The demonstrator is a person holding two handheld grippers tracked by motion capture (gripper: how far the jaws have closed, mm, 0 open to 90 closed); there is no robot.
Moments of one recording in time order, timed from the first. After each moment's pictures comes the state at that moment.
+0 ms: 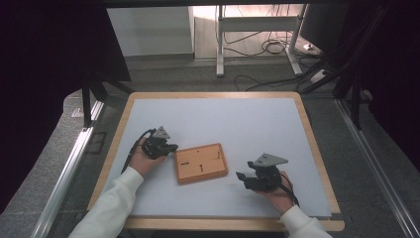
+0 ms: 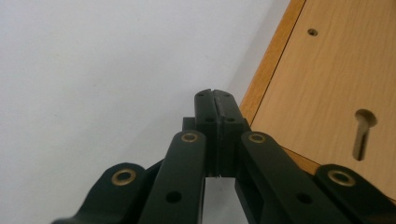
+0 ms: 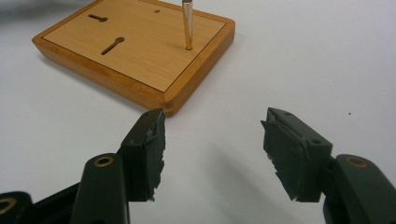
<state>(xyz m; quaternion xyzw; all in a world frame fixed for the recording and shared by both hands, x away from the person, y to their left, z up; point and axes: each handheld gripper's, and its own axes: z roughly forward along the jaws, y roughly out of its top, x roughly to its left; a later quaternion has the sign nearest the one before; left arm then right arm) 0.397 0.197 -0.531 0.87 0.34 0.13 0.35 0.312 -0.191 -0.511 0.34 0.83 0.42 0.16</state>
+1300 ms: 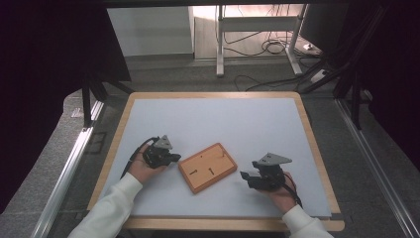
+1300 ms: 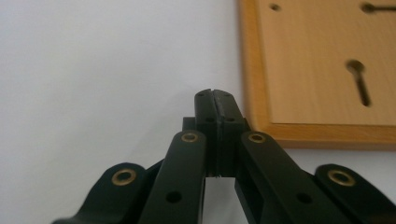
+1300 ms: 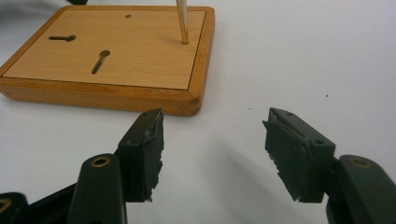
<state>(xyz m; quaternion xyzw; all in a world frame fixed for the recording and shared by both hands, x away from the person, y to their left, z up) 0.367 0.183 -0.531 0.89 0.28 0.10 0.35 0.316 -0.202 -0.514 0.36 0.82 0.41 0.16</state>
